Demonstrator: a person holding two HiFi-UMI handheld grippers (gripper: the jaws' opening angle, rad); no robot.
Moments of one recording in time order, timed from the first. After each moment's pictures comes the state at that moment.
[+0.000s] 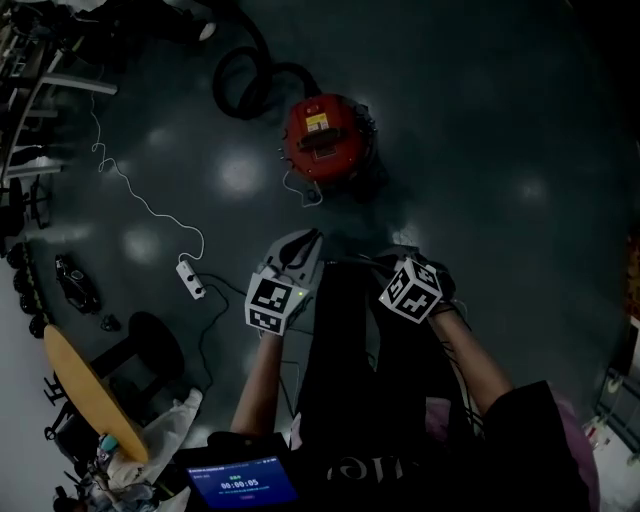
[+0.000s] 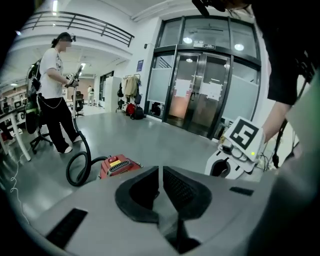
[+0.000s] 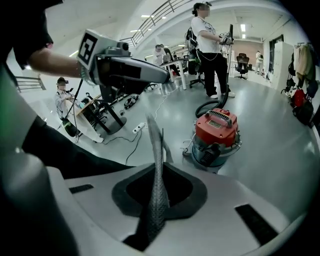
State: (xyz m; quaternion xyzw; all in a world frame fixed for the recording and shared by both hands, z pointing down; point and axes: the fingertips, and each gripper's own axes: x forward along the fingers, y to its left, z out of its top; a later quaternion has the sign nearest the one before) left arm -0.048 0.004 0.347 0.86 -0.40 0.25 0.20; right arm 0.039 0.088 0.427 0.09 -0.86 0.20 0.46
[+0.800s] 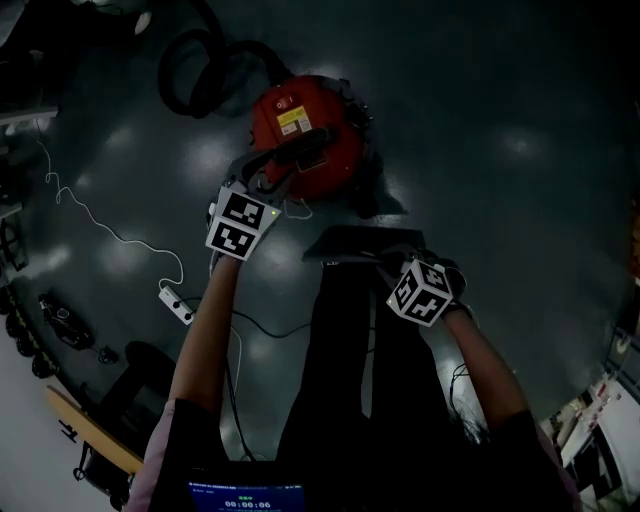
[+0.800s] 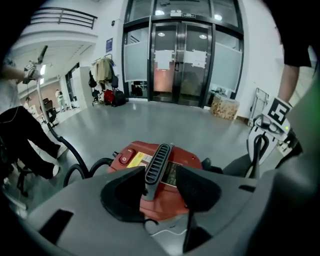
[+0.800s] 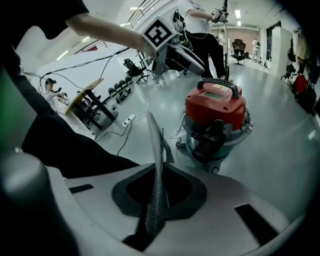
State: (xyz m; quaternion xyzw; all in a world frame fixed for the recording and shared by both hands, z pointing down) left arm -0.107 -0.217 0.555 0.87 -0.27 0.40 0.13; right arm 0.017 0.016 0.592 0.09 -0.83 0.23 0.49
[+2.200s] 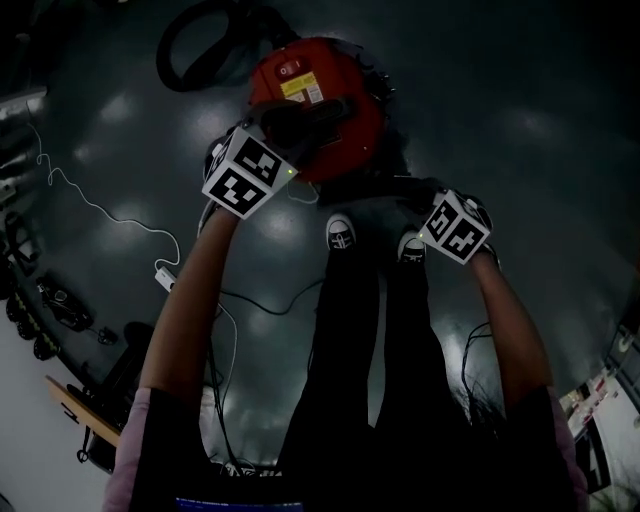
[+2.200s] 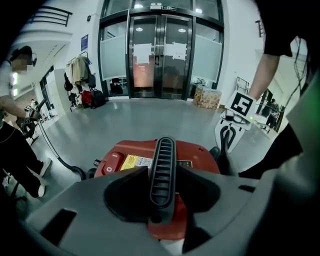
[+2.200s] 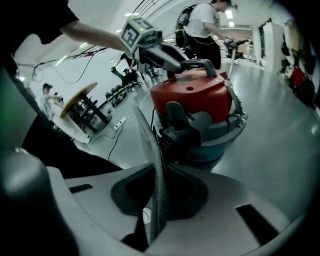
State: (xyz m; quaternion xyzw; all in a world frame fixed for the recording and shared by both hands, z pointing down) left arm -0.079 -0.243 0.610 0.88 -0.16 0.43 0.08; right arm 0.039 -0.071 0.679 0.11 -0.84 0.24 0.47
